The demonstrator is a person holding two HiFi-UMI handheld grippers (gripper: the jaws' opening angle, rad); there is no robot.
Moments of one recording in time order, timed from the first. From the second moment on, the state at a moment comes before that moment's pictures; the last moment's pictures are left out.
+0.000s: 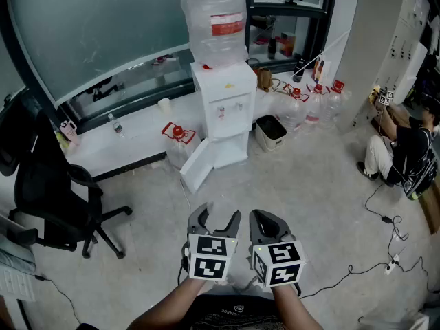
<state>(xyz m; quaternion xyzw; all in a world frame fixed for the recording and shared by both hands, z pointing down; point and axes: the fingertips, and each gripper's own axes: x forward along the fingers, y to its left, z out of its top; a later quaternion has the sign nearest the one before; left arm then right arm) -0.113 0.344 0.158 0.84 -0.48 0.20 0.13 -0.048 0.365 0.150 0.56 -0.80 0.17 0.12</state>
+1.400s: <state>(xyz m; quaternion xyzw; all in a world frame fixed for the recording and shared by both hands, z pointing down) -0.071 0.219 0.168 0.85 -0.46 0.21 0.12 -0.014 0.233 0.149 0.56 -0.80 0.17 0.11</state>
